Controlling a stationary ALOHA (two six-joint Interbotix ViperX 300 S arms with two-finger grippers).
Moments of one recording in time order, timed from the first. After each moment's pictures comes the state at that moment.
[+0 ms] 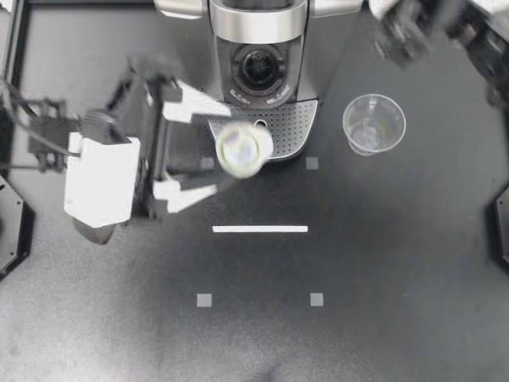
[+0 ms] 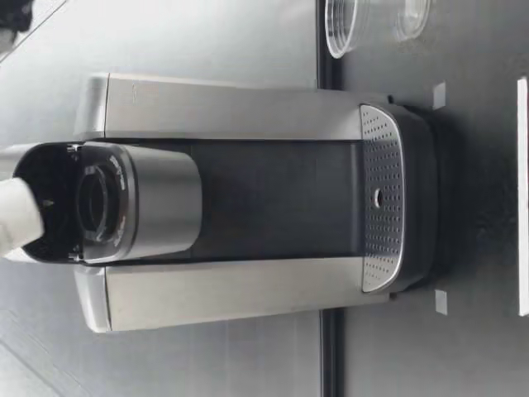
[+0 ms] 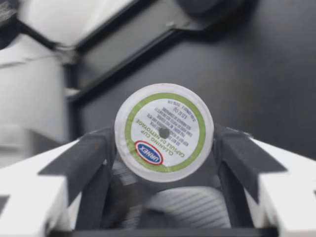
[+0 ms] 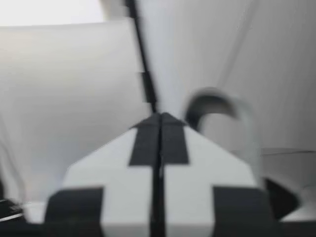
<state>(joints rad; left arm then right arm) -0.03 -0.37 0.42 0.41 0.40 0.30 -0.45 -0.39 0.79 -0.04 -0.79 0.18</state>
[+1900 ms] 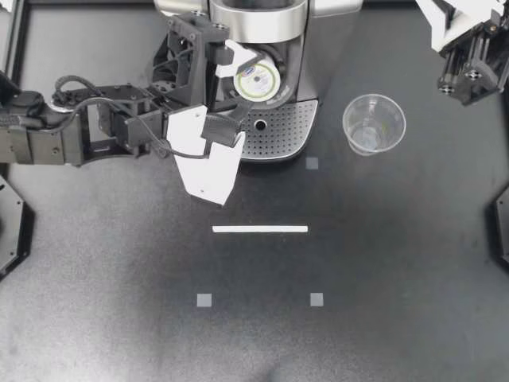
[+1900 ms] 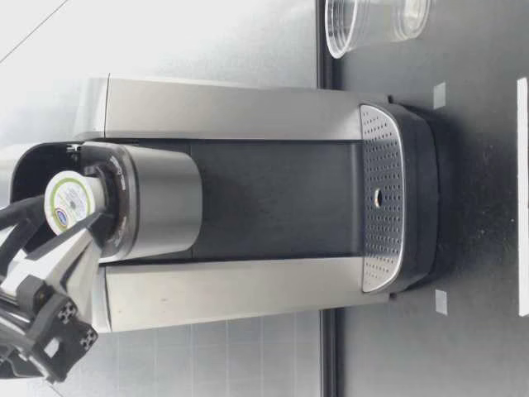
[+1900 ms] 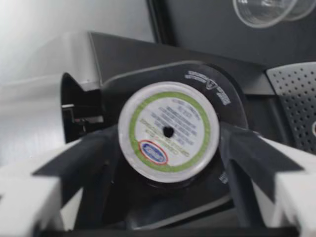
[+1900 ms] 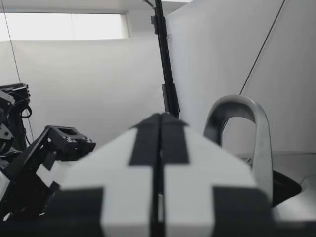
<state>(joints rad) 0.01 -0.15 0.30 0.91 0.71 0.09 -0.43 -0.58 0.92 -0.04 -0.77 0.17</state>
